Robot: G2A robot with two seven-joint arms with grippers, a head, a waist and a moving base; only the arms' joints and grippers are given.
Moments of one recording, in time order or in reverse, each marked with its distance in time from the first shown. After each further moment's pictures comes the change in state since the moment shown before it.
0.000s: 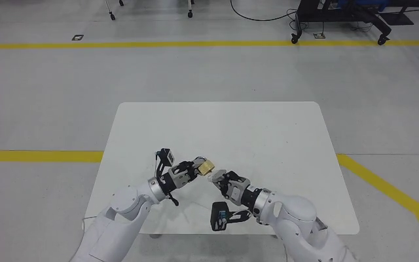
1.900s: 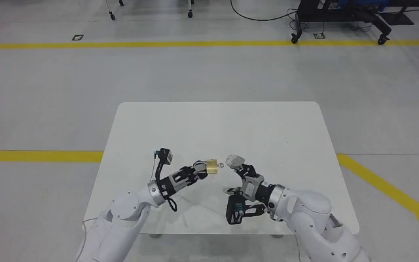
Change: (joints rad) left arm 0.021 -0.004 -0.011 0.008 0.231 -0.179 -0.027; right arm -0.022 0.033 0.099 0.016 0.003 -0.050 -0.057
